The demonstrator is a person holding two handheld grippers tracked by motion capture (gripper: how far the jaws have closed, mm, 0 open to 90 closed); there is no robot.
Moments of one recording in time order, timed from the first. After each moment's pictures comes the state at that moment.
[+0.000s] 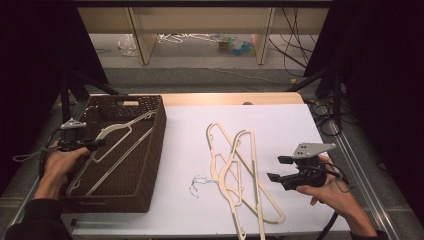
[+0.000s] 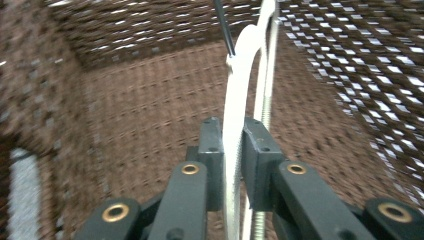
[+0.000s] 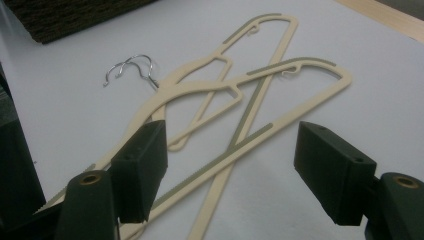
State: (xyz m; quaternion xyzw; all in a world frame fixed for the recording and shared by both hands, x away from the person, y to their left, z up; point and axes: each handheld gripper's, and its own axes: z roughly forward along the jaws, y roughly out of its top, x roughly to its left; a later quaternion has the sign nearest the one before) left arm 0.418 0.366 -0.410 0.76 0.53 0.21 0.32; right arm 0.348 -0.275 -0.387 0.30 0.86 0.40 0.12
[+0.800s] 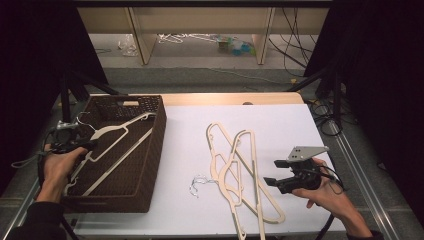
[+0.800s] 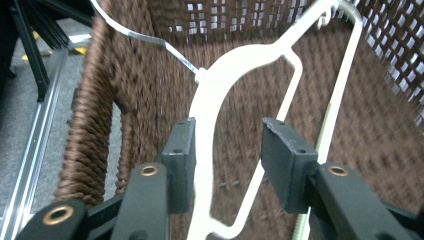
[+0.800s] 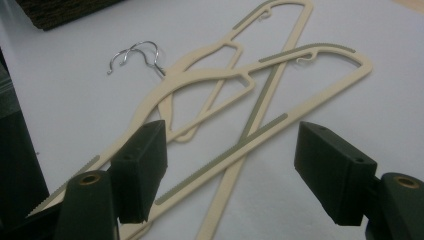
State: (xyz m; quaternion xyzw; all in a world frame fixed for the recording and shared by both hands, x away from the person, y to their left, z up) left arm 0.408 0.367 -0.406 0.68 0.62 0.26 0.30; right arm 0.346 -0.267 -0.398 0.29 0.87 0.38 0.11
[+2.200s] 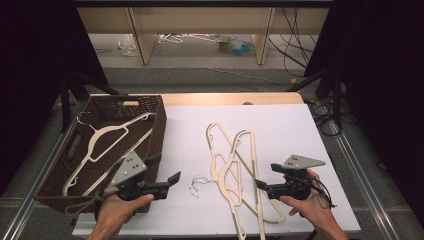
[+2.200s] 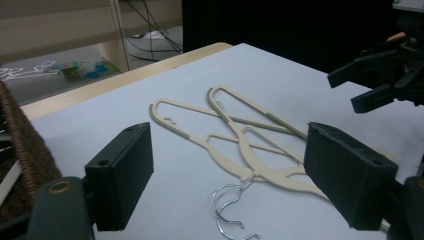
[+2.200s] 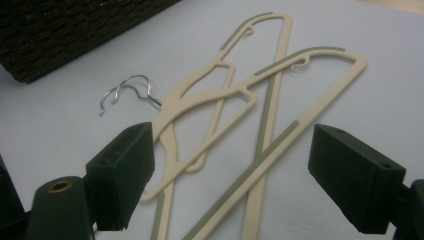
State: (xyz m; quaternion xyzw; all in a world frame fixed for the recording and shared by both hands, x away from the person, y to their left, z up) left arm 0.289 0.161 -0.379 0.75 0.34 0.19 0.54; right arm 0.328 -0.247 -0.422 0.37 0.81 0.43 0.14
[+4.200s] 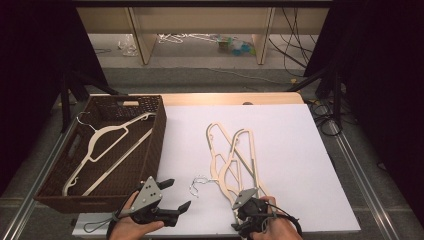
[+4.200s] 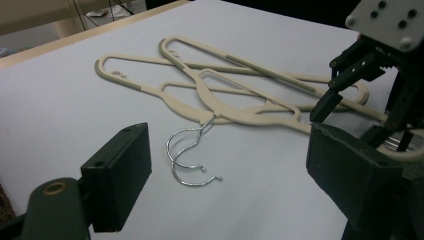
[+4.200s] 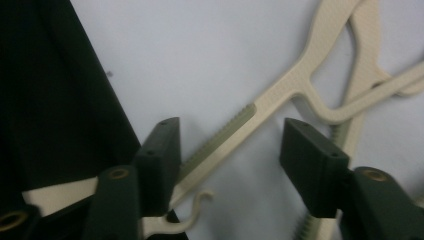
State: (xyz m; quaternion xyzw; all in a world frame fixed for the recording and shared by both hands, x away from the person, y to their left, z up) left arm 0.268 0.149 -0.439 0.79 0.29 0.17 0.51; right arm 0.282 -0.152 -0.469 0.24 0.95 0.21 0.06
